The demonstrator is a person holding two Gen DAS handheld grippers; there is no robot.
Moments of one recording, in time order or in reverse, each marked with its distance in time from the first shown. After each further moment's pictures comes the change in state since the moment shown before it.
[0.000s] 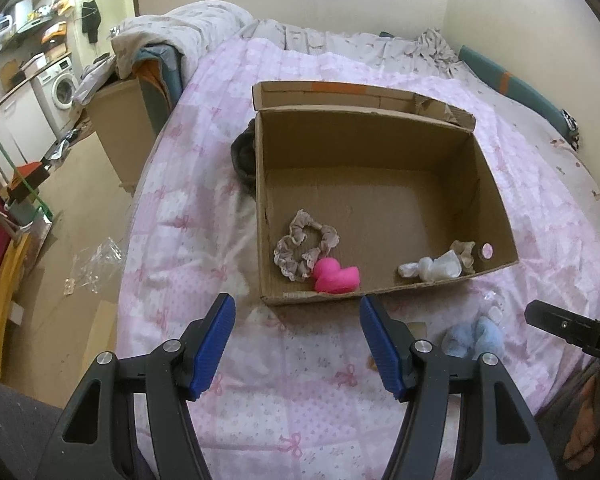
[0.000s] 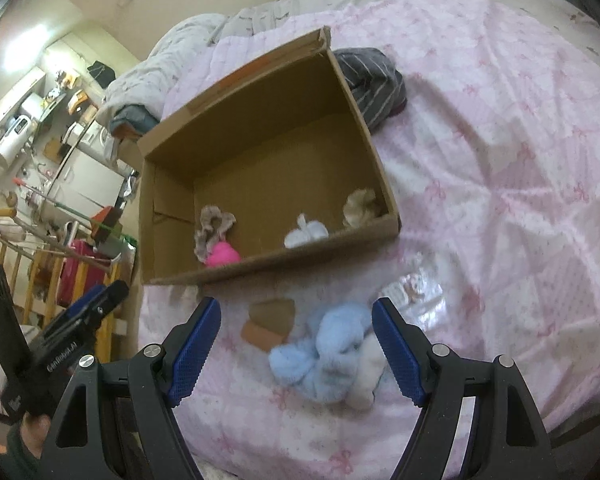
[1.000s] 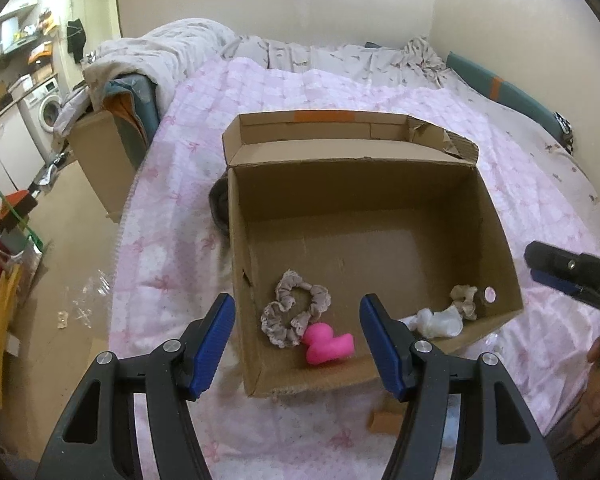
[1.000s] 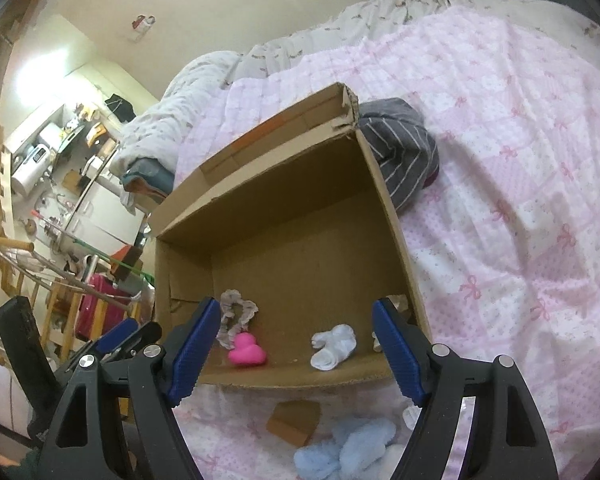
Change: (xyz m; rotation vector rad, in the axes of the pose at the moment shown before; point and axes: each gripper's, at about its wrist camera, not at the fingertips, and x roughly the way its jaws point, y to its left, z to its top) left arm 0.023 -0.005 0.053 0.052 -0.054 -0.030; right arm 0.013 0.009 0.078 0.006 -0.126 0.094
